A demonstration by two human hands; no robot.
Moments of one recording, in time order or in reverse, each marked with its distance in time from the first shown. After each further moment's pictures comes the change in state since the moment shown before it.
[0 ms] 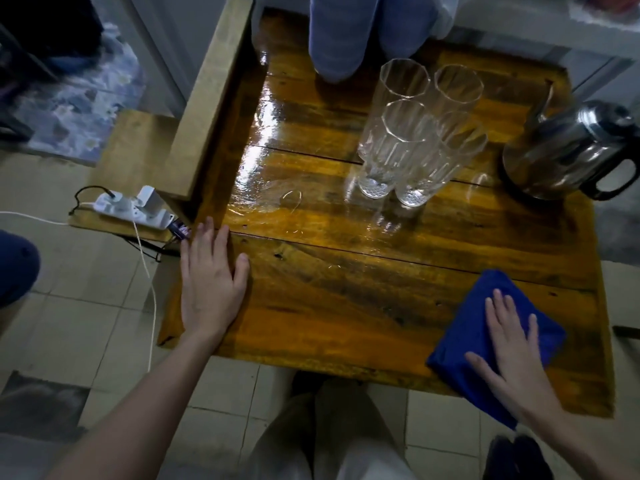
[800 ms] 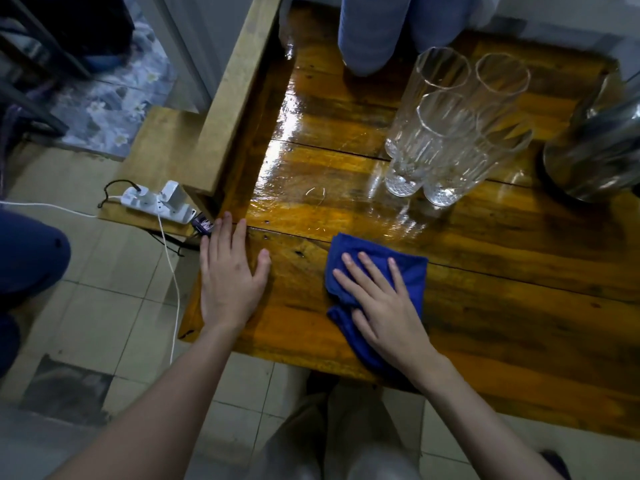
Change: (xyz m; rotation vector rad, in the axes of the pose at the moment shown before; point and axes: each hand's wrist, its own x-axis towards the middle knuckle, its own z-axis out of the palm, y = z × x) left_hand 0.003 -0.001 0.002 0.019 -0.018 -0.051; right_hand 0.090 -0.183 0.032 -0.034 0.119 -0.509
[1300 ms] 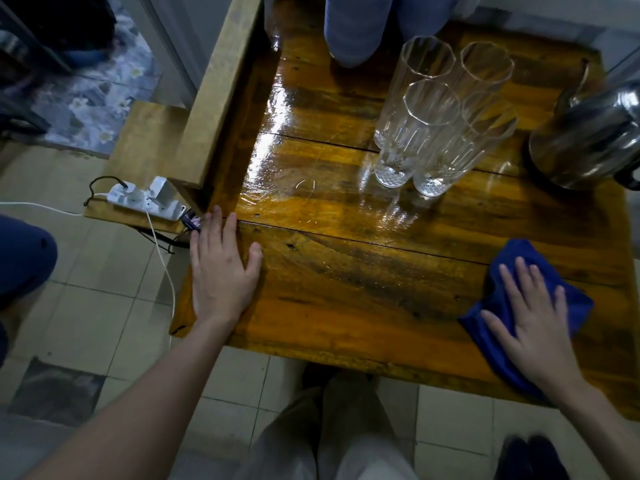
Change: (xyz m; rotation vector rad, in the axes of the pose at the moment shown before) left_hand -0.001 0.000 -0.001 0.009 0.011 0.007; right_hand -0.133 0.133 -0.049 -0.021 -0.038 0.563
